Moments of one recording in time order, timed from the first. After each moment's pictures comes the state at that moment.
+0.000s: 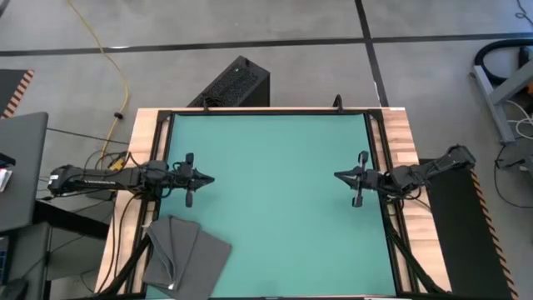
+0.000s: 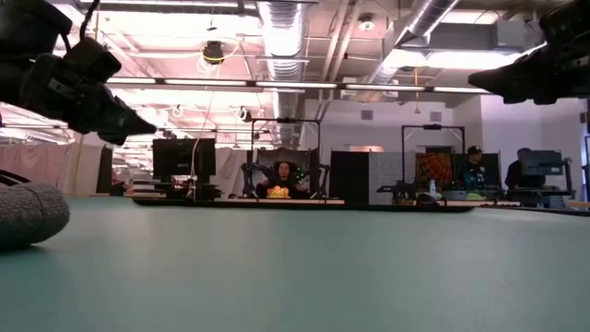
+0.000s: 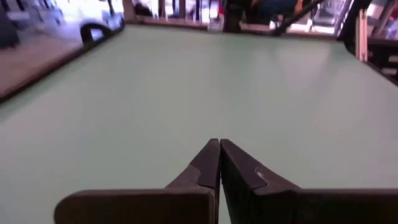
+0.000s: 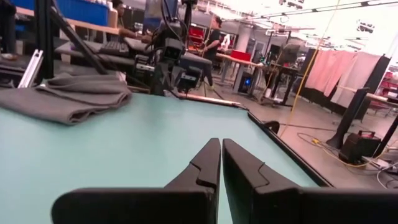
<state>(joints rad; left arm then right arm) 0.04 0.26 0.01 0.08 -0.08 -0.06 0.36 0.10 0.01 0.15 0.57 -0.23</state>
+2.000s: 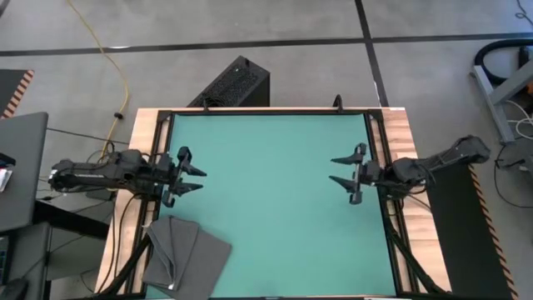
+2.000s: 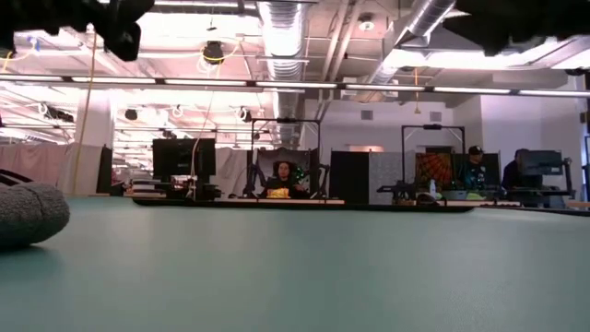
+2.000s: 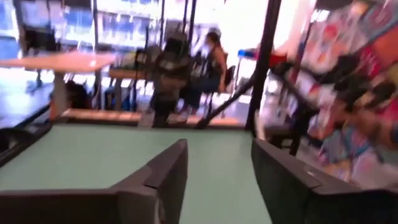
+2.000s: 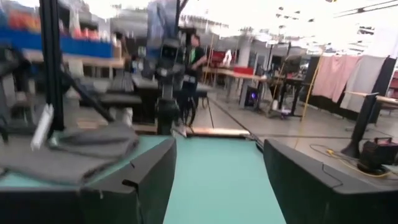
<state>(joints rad) -0.03 0.30 0.33 0.09 0.10 -0.13 0.34 0.53 0.30 0.35 0.52 -0.19</state>
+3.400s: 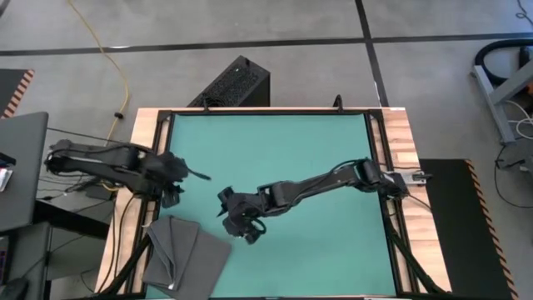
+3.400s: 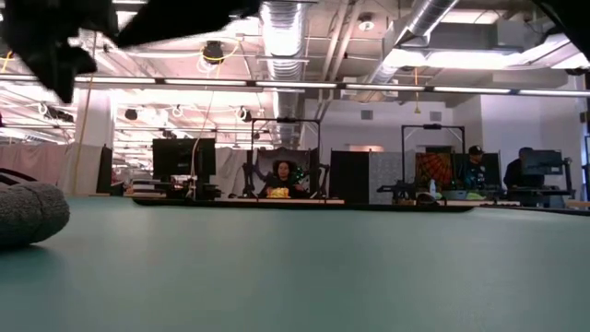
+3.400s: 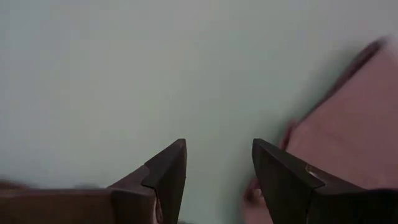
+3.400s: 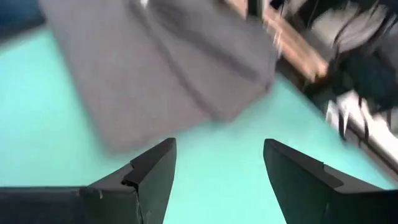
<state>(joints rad) -0.13 0.81 0.86 -1.23 -0.06 -0.45 0.24 2.20 2.02 -0.49 0.03 -0.56</state>
